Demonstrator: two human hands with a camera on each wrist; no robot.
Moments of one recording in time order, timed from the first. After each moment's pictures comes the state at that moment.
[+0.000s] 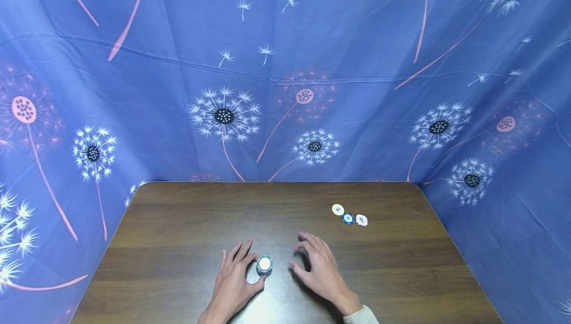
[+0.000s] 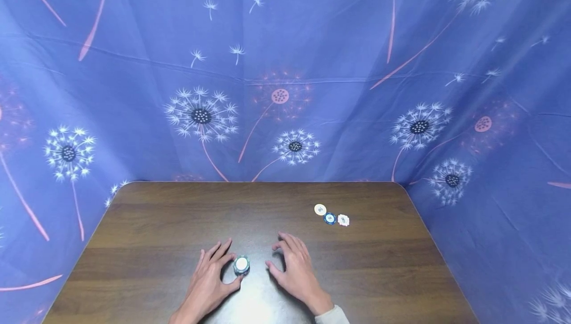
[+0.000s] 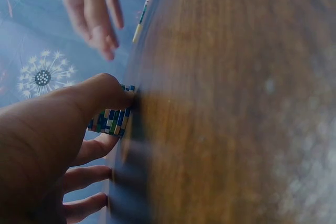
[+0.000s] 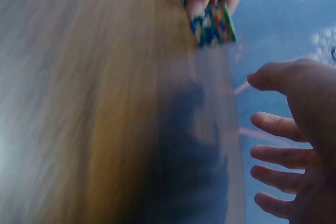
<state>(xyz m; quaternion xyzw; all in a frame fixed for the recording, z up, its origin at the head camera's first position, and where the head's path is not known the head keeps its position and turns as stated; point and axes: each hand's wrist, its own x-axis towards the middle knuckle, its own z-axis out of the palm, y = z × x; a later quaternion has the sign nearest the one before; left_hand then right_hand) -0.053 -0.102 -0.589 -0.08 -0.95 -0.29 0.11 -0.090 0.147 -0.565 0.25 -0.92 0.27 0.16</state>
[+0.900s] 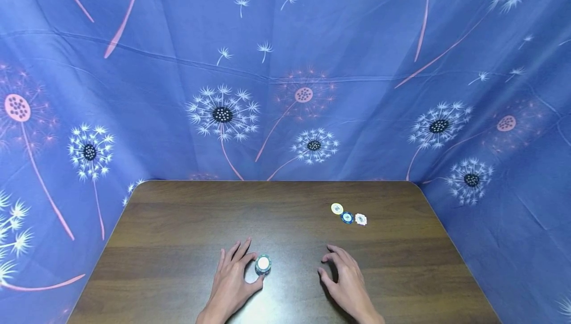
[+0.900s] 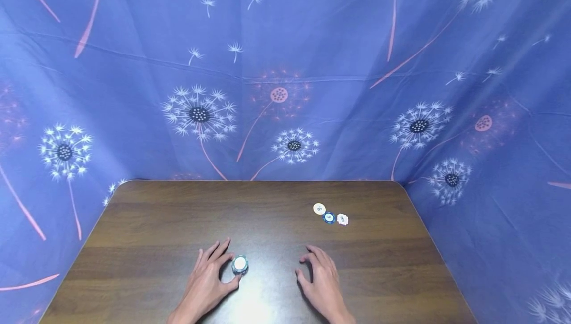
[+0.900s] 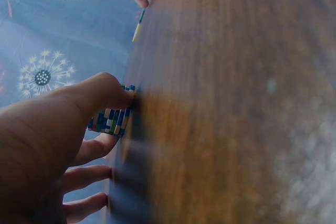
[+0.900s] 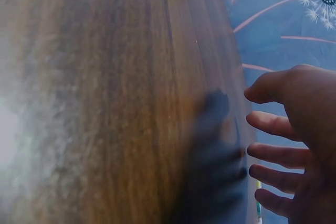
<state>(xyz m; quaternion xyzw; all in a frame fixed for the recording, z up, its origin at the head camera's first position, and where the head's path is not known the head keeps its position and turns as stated) -0.052 -0.103 -0.590 -0.08 -0.94 -0.28 0.14 -0.064 0.205 -0.579 0.15 -0.93 0.27 0.17</state>
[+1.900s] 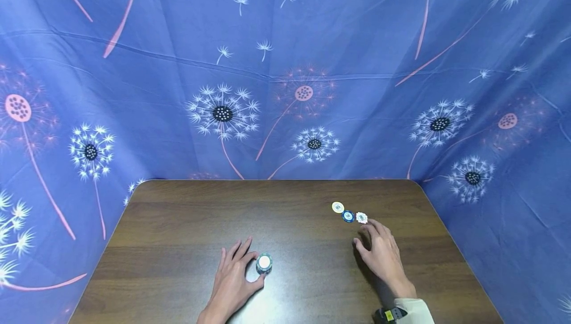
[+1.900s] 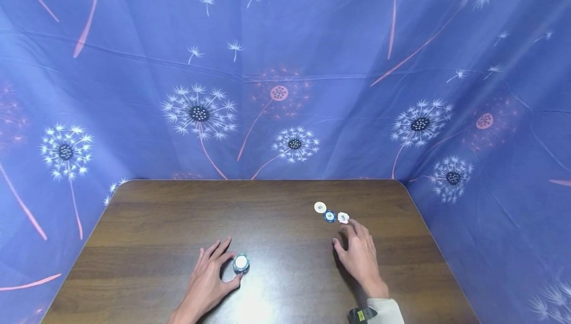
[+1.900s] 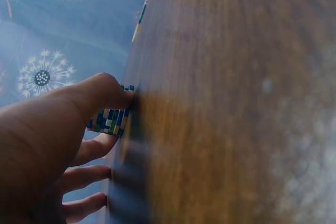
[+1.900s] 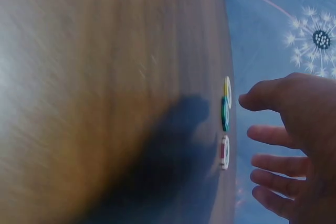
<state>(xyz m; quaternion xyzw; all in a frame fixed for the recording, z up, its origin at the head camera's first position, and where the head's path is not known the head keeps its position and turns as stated) -0.053 -0.102 -0.588 -0.08 -0.94 -0.29 0.13 -0.124 0.293 -0.557 0.08 -0.96 0.20 0.17</state>
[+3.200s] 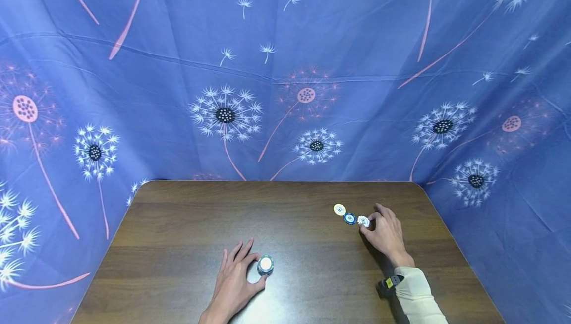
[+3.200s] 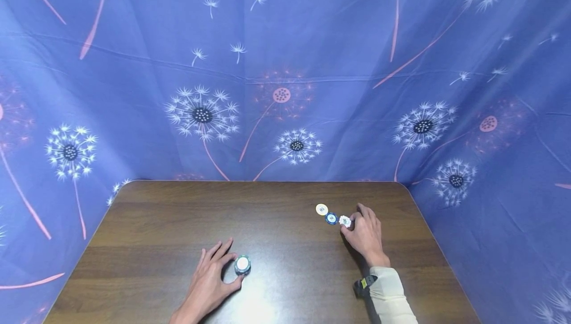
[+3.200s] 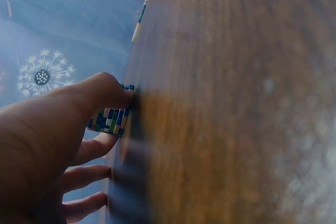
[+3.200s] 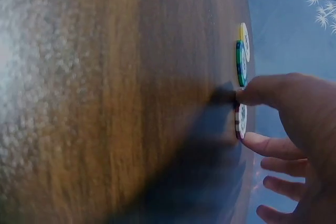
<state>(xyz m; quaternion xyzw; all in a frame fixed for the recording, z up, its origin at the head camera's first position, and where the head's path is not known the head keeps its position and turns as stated) -0.052 -0.102 -0.590 -0.08 -0.94 -0.29 0.14 -0.185 0.323 -0.562 0.05 -0.98 0.18 0.10</state>
